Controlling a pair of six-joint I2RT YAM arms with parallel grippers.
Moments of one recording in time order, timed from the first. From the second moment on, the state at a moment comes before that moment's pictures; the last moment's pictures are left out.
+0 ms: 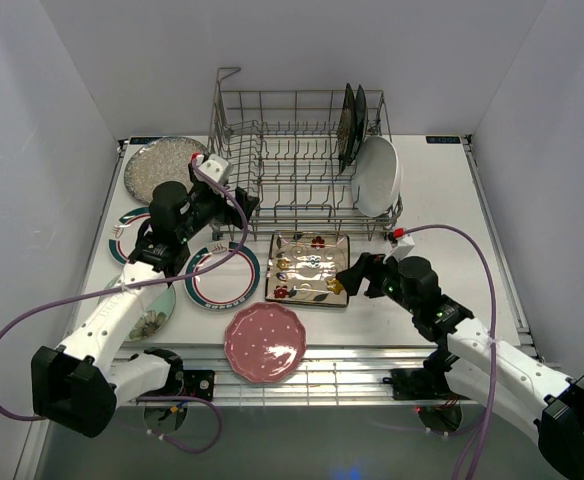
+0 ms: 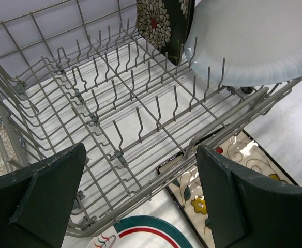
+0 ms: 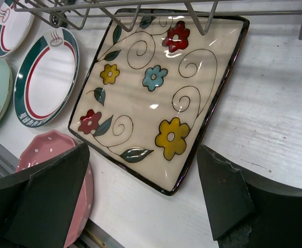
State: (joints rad) left arm -0.35 1.11 0.89 0.12 0.28 0.07; right arm 0.63 0.78 0.32 0.09 -0.04 0.55
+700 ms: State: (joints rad) left arm -0.38 1.10 0.84 0.14 0.33 0.11; right arm 0.63 0.74 0.19 0.17 0.07 0.72
